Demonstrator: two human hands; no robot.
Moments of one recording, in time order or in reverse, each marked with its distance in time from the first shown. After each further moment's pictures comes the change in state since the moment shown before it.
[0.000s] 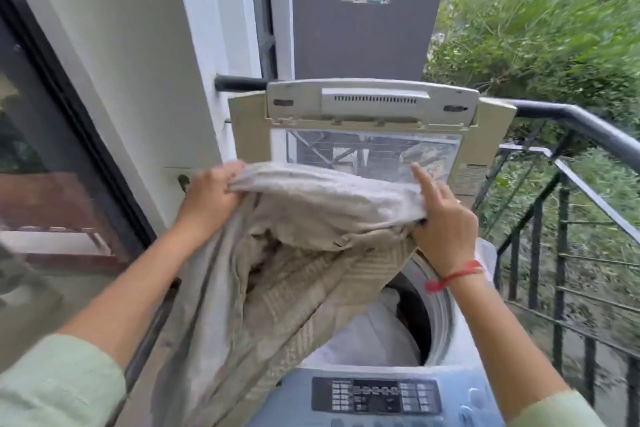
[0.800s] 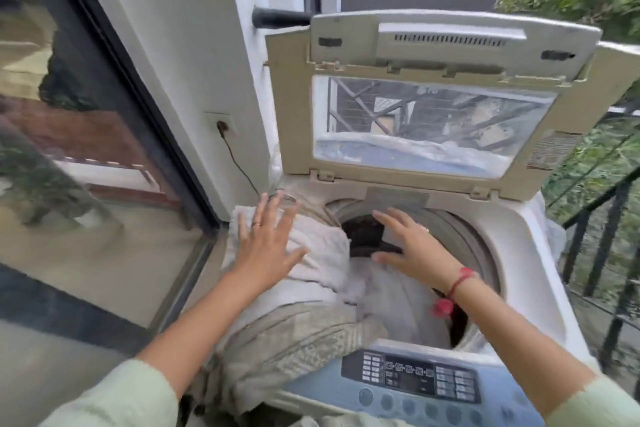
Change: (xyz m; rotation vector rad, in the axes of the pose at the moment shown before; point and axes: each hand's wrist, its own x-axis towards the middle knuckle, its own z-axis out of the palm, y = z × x) left_hand -0.116 -0.029 0.071 0.540 -0.523 -0.247; right_hand -0.067 -0.015 0.101 0.248 -0.982 -0.135
